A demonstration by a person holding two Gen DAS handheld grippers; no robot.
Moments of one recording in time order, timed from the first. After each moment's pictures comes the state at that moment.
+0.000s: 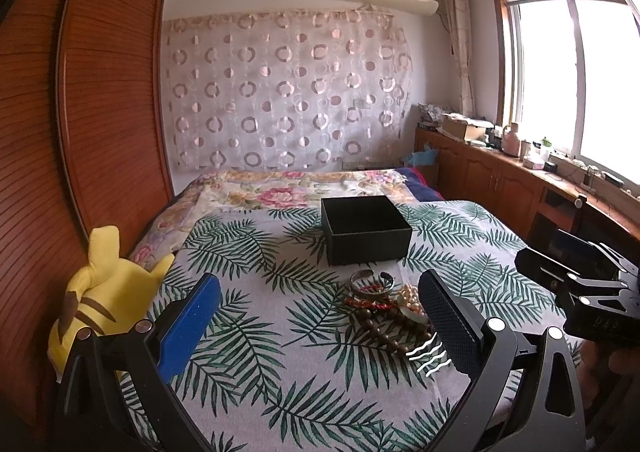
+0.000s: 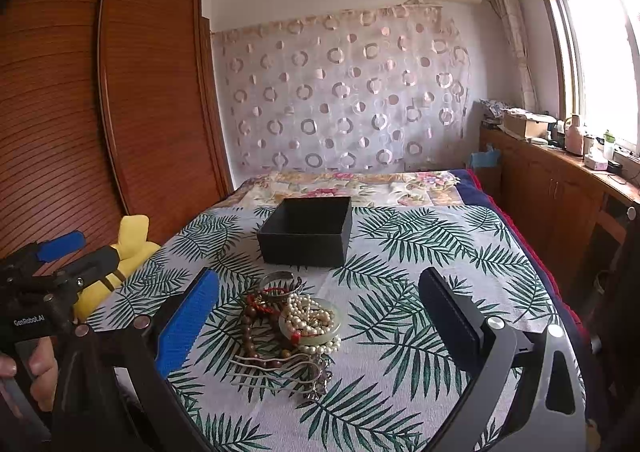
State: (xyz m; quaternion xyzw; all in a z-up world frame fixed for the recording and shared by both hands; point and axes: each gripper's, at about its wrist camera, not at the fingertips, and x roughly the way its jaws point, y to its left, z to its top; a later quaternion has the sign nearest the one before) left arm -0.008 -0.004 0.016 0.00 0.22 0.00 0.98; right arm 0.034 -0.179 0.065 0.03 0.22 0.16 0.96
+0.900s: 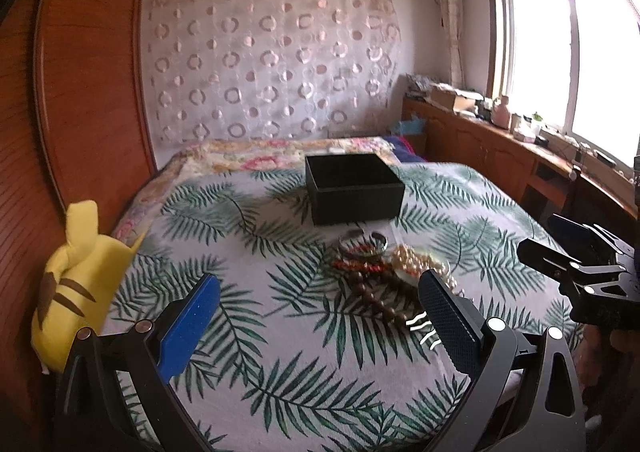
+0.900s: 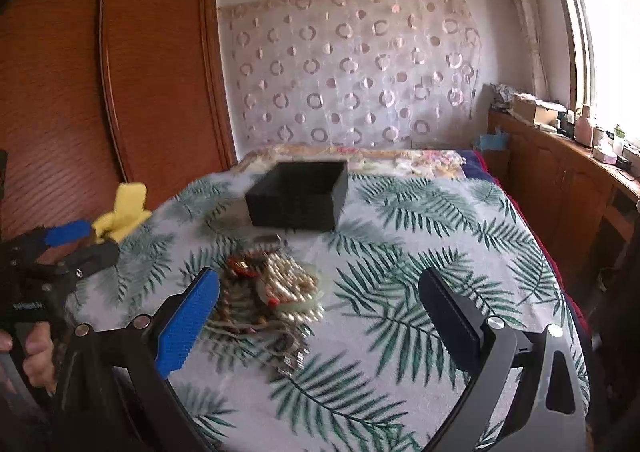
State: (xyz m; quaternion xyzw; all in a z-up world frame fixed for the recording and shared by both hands) left arm 0.009 -0.002 -0.028 0.00 0.27 -0.04 0.96; right arm 0.052 -0.189 0.026 0.01 0.27 0.18 0.95
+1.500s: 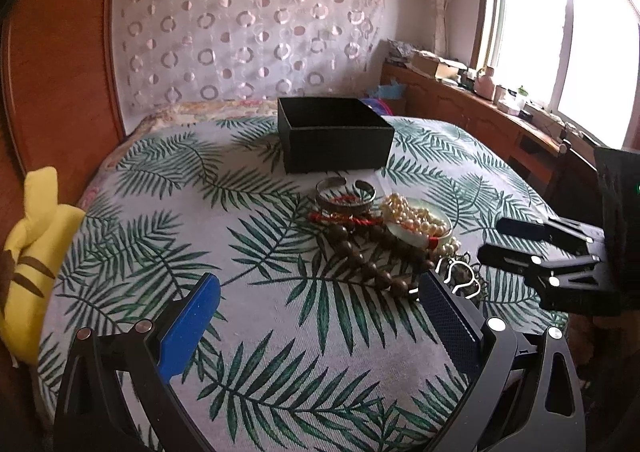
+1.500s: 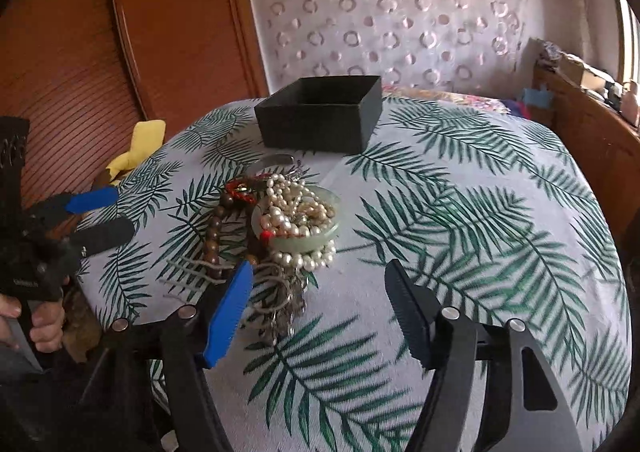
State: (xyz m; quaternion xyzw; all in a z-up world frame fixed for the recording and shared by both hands) left arm 0.040 -0.007 -0.077 -0.01 0.34 -0.09 0.94; right arm 0.095 -0.180 -0.031 -0.01 0.37 0.26 0.89
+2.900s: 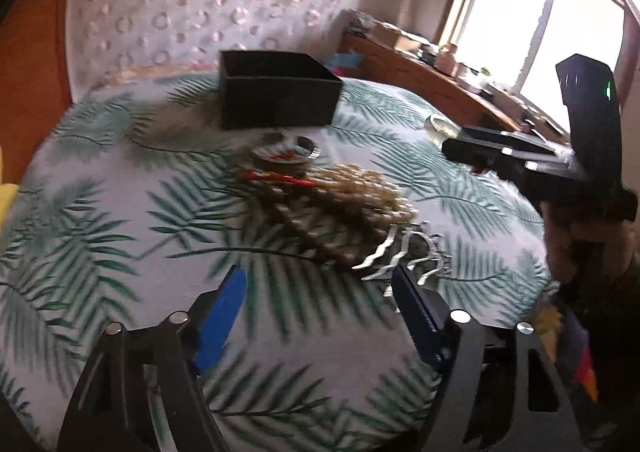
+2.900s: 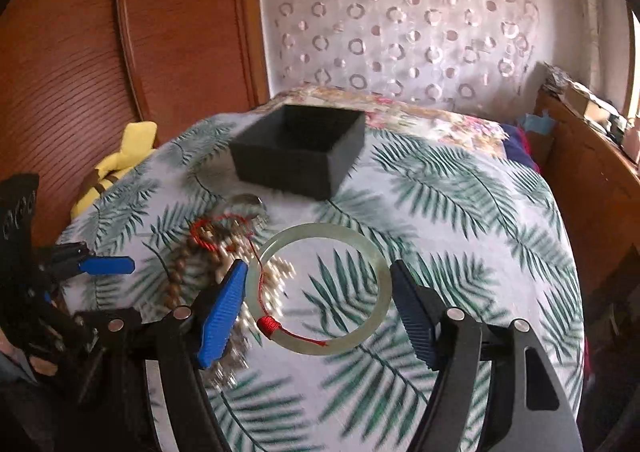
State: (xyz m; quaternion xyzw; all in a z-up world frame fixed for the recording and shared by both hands) left arm 0.060 -0.028 -0.100 -0.05 0.40 -0.18 0.90; right arm 0.135 -0.203 -0.001 -0.05 0.36 0.25 0.90
